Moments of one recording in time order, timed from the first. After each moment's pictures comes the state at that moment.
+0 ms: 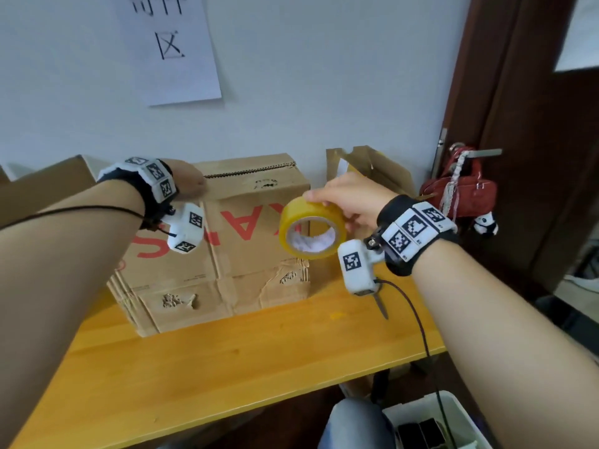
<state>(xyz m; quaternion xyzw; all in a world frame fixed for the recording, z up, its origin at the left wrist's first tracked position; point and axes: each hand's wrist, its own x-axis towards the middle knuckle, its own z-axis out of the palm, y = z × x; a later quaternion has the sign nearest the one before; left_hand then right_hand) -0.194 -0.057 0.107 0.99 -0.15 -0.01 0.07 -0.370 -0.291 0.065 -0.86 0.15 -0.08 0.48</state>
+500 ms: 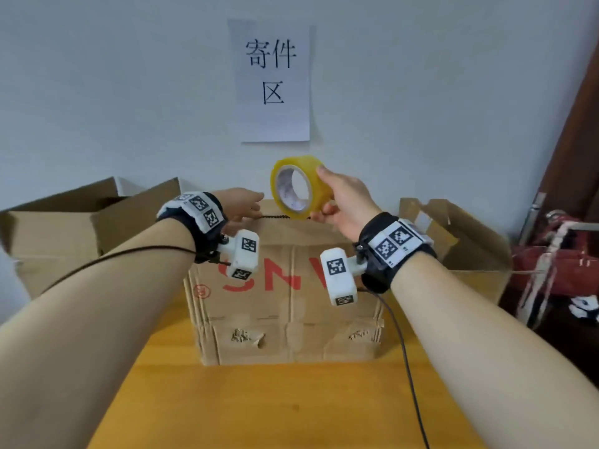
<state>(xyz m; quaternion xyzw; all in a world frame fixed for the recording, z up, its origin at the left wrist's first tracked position) -0.160 0.009 0.125 0.87 -0.05 -0.14 0.46 -0.238 -0.167 0.119 -0.62 0.07 -0.16 0.76</state>
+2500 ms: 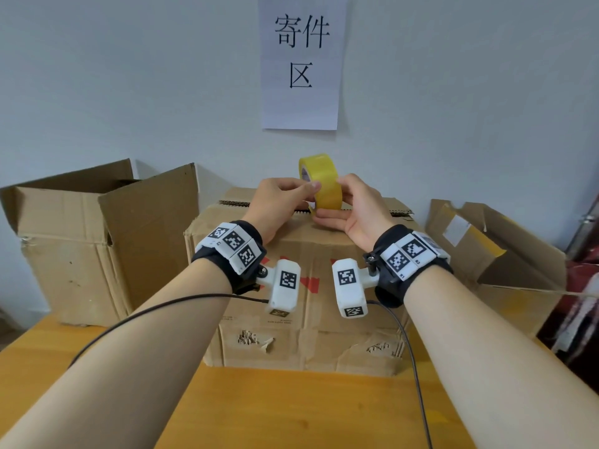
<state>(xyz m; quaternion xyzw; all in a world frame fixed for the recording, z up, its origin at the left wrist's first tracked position) -0.145 -0.019 0.075 0.71 -0.21 0.06 0.67 -0.196 -0.163 0.089 -0.59 0.03 -0.11 0.80</state>
